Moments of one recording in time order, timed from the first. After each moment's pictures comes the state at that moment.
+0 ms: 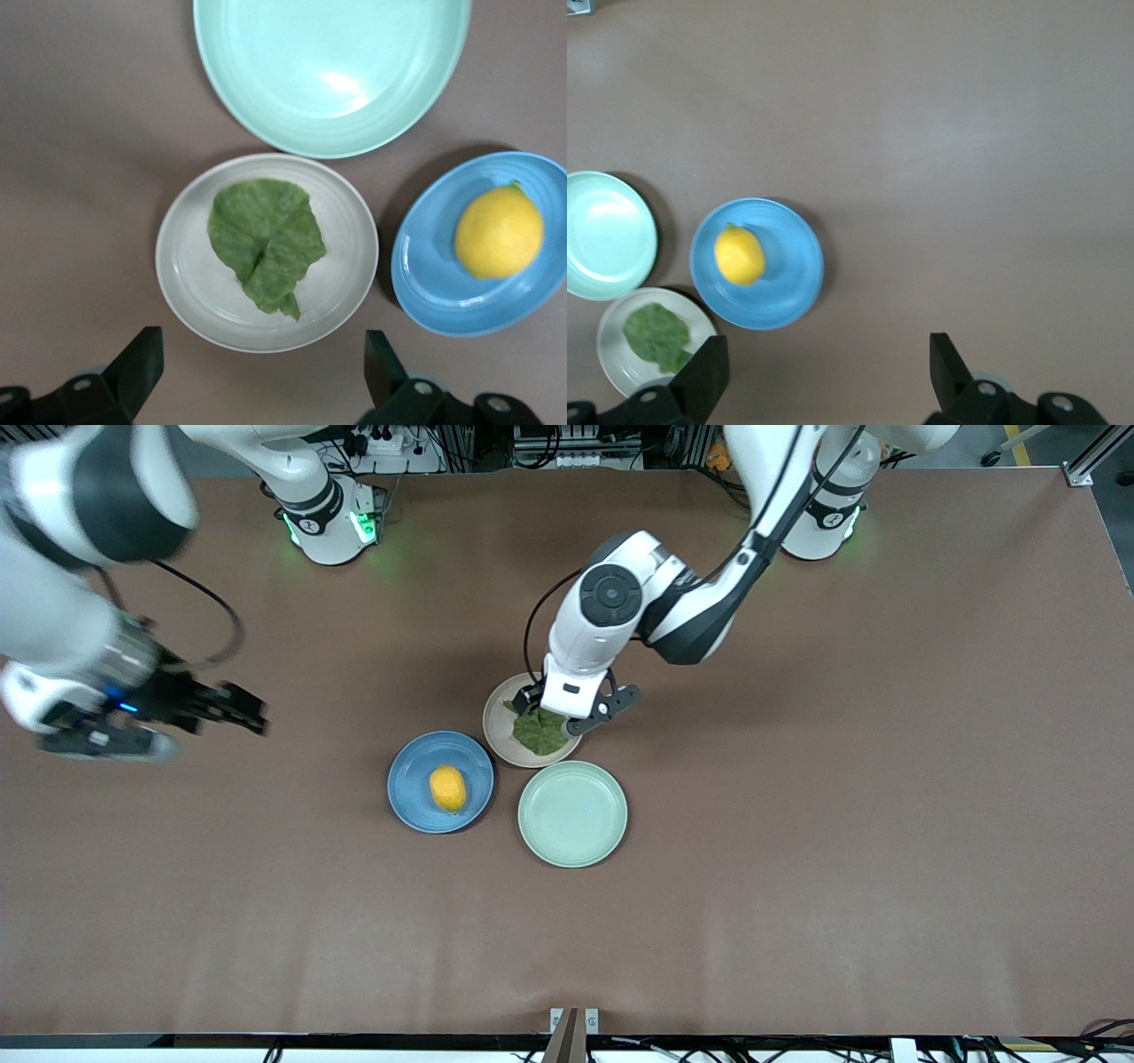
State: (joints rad) left arm -0.75 0.59 -0.11 -1.52 -0.22 2.21 -1.38; right arm 0.23 0.17 -0.04 -1.65 0.08 1.85 0.29
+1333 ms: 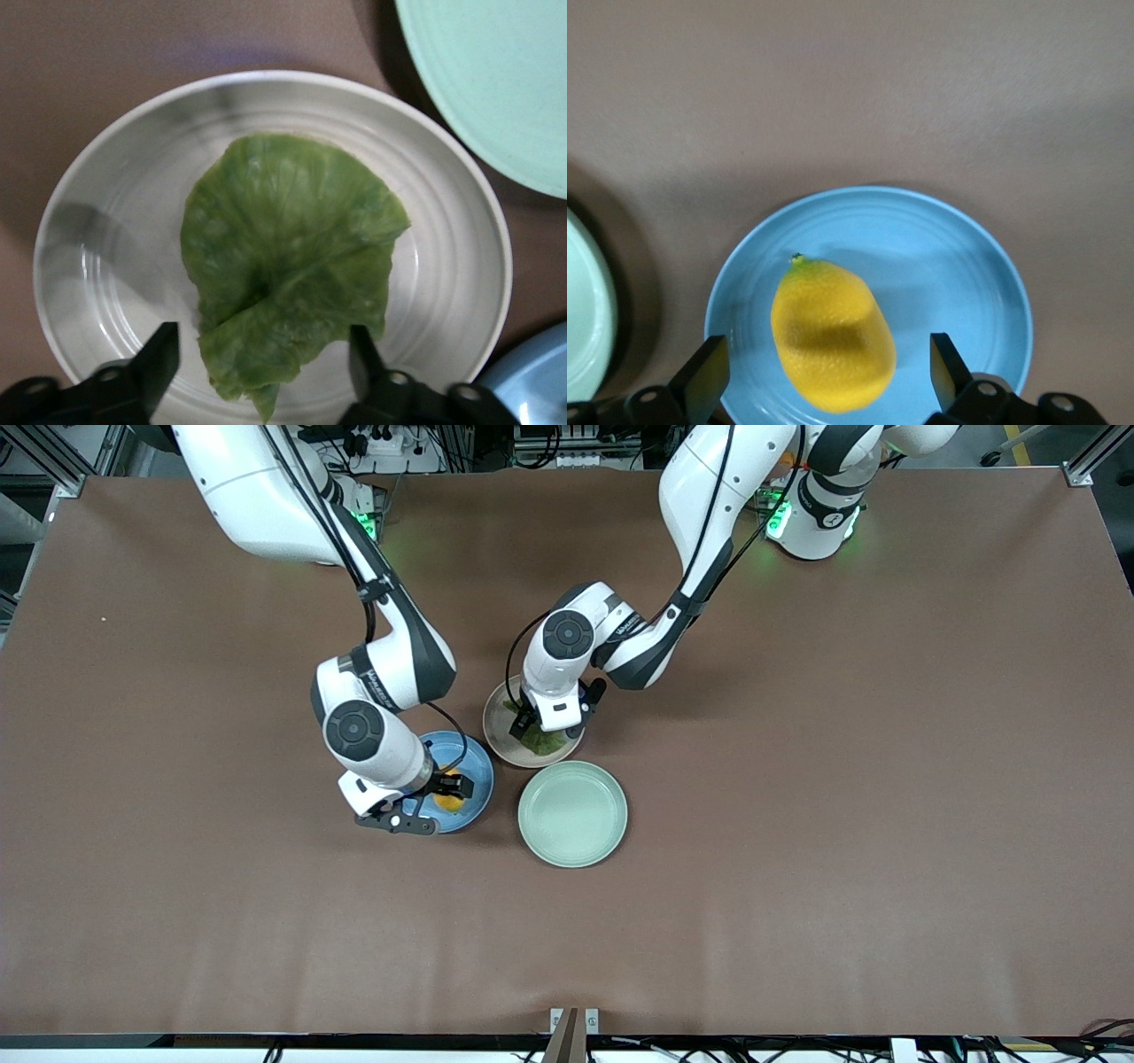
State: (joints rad) left arm -0.83 0.82 -0.11 -1.52 -0.22 2.47 -1.81; right arm 0.47 0.63 -0.04 -1.65 0.08 2.23 0.53
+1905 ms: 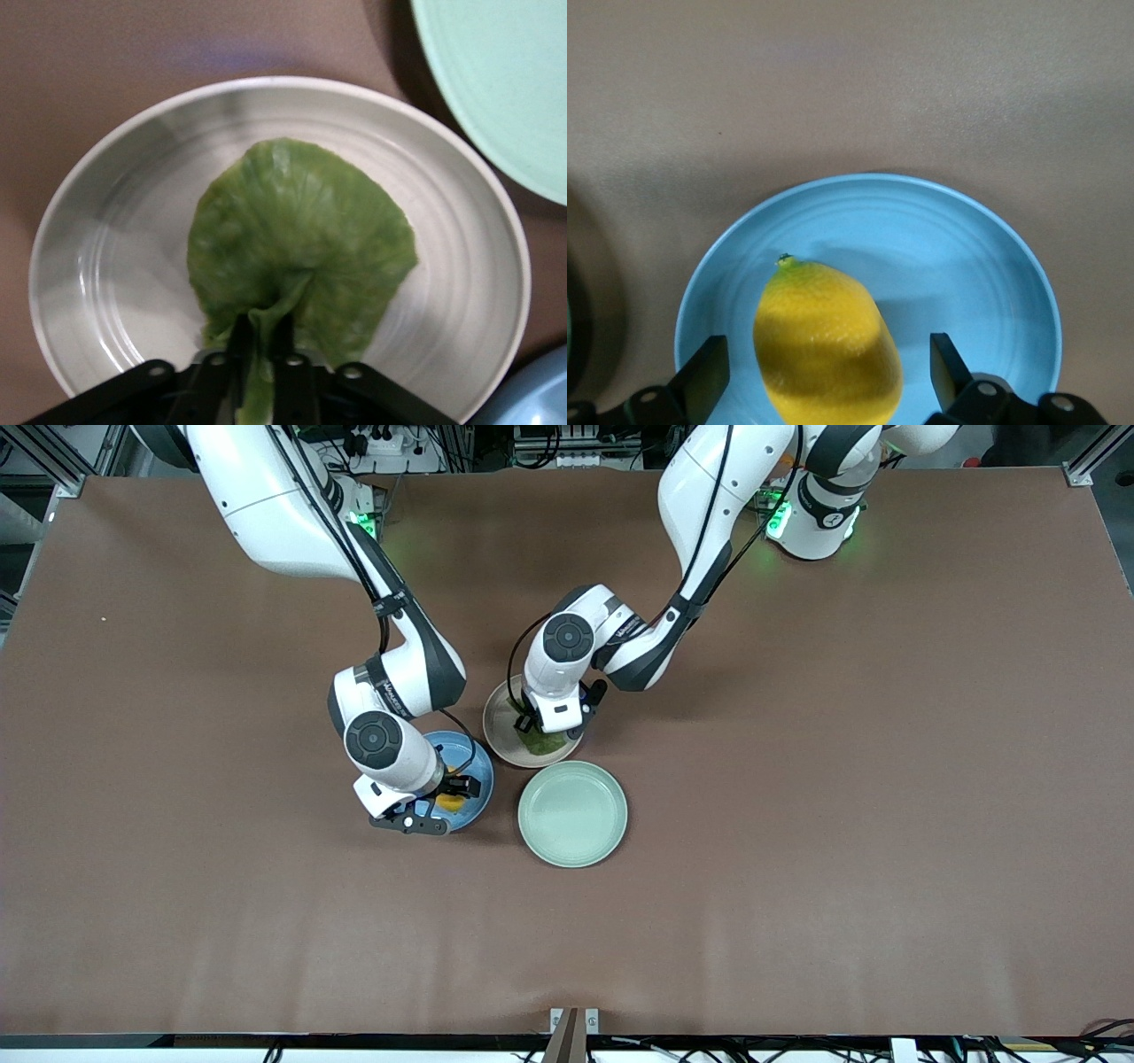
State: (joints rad) left arm -0.83 0.83 -0.11 -1.52 -0.22 2.47 -1.81; right arm 0.48 0.67 -0.04 -1.65 0.08 2.25 0.53
